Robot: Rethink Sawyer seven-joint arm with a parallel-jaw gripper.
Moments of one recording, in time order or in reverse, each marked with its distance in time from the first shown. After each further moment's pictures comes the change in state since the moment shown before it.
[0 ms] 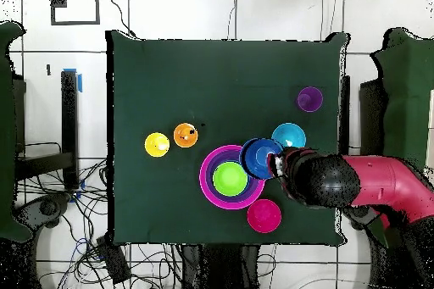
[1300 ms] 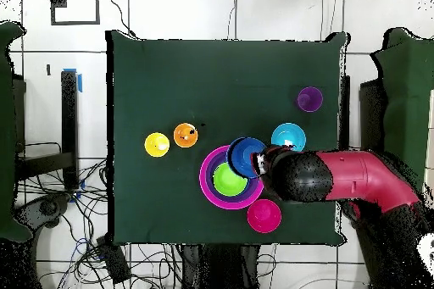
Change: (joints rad) arm 0.114 0.005 -0.079 0.002 0.000 -0.041 0.000
